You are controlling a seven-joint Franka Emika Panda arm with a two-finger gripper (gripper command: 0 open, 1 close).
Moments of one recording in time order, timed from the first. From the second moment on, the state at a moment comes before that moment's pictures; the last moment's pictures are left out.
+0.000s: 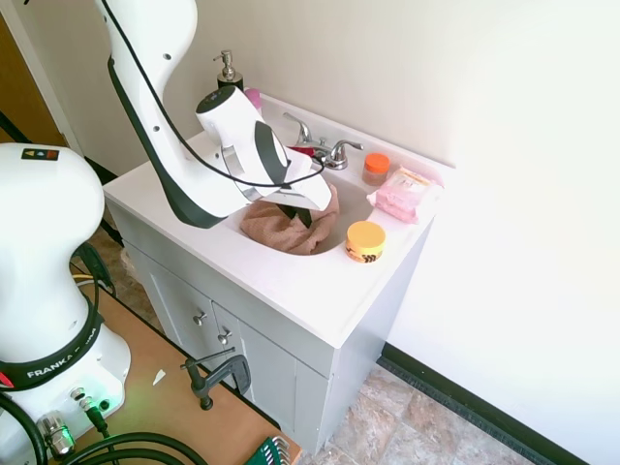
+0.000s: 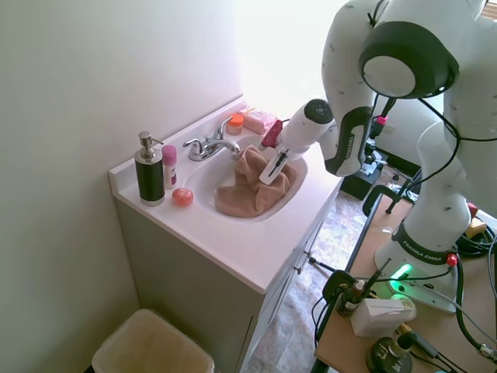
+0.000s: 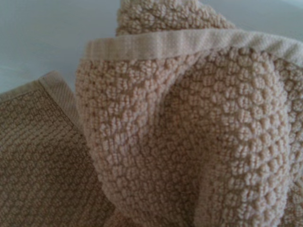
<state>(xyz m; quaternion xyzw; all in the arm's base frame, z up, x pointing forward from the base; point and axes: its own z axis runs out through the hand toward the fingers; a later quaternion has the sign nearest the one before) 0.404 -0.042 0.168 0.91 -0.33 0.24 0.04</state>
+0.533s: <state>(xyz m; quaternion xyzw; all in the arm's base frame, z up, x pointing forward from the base) 0.408 0.024 0.155 0.92 -0.33 0.23 0.03</state>
